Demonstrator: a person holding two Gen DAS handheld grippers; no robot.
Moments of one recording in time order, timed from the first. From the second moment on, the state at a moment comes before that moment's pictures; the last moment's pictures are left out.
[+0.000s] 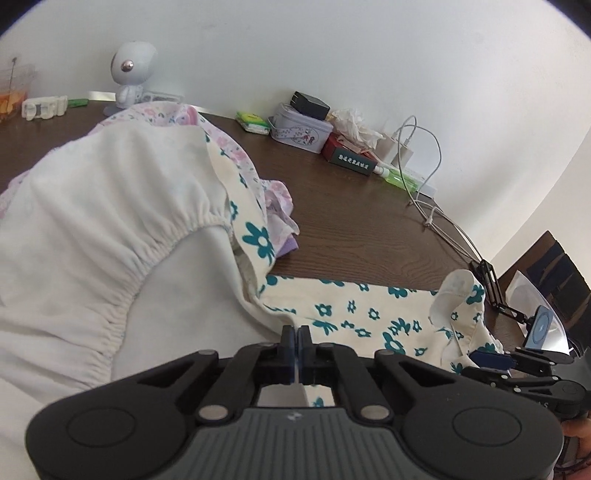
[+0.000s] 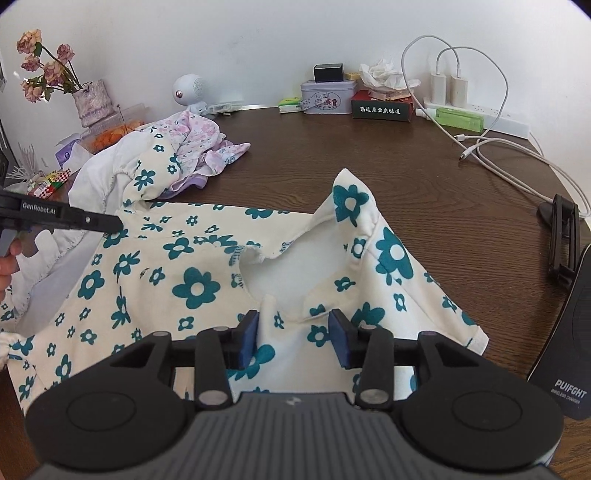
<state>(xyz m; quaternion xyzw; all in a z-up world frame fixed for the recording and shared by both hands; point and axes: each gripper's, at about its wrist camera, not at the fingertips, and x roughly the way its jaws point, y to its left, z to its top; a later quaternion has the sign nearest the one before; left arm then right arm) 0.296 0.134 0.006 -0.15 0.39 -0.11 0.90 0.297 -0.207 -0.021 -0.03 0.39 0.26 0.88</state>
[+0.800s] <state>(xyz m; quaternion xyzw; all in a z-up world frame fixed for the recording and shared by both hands) 0.309 0.125 0.006 -0.15 0.39 -0.14 0.90 0.350 -0.180 -0.009 0.09 0.40 0.32 0.85</state>
